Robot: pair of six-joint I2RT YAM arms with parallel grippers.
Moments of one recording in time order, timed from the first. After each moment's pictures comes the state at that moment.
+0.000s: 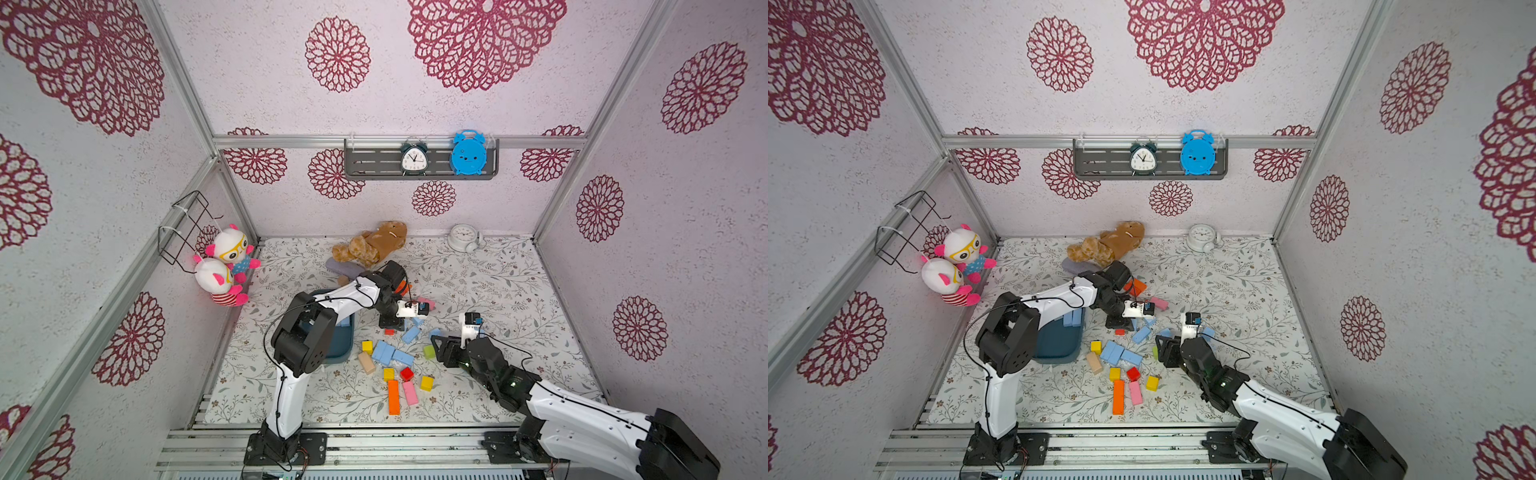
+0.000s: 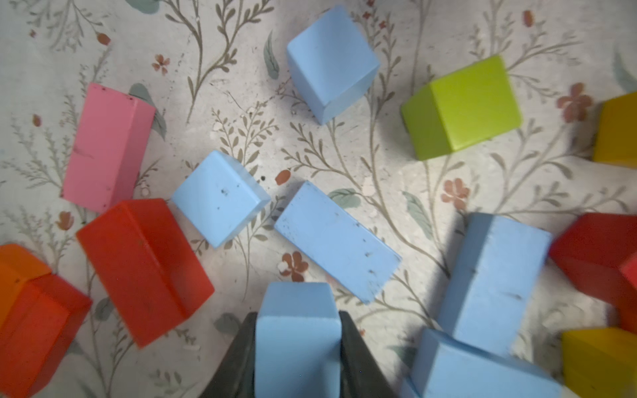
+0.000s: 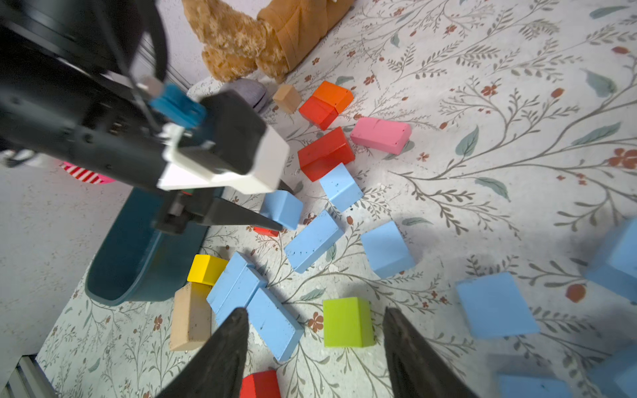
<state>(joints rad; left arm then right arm) -0.61 2.03 1.52 -0.77 0.33 1.04 0.85 1.01 0.35 0.17 0.23 0.72</state>
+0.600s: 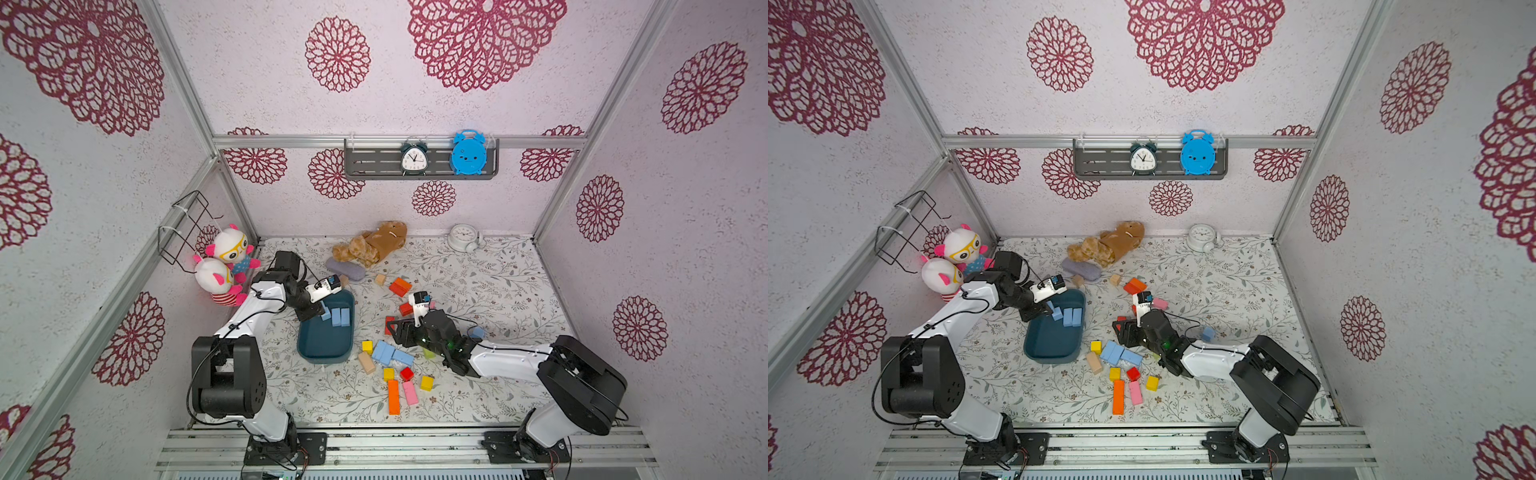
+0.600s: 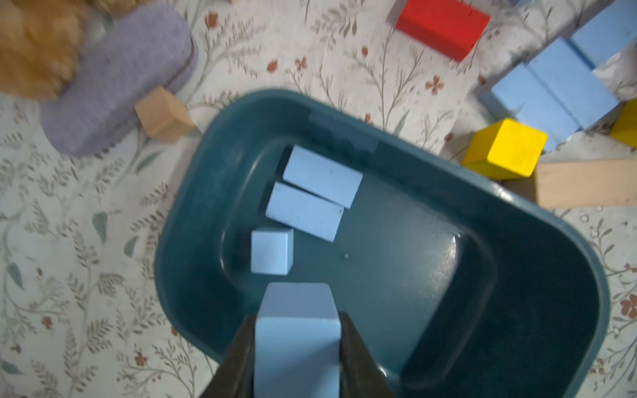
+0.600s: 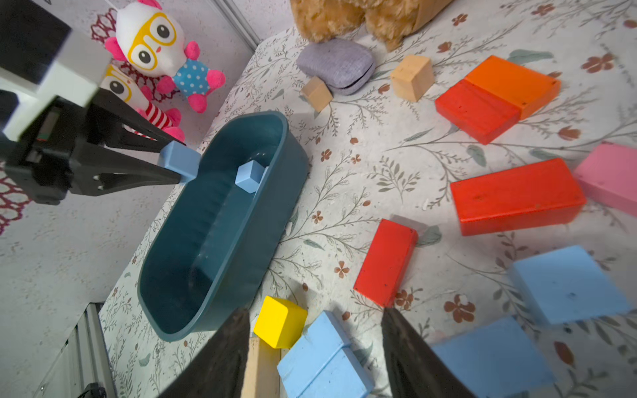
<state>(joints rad) 0.00 1.60 1.18 -0.83 0.30 1.06 0.87 1.58 0.69 0.46 0.00 0.65</state>
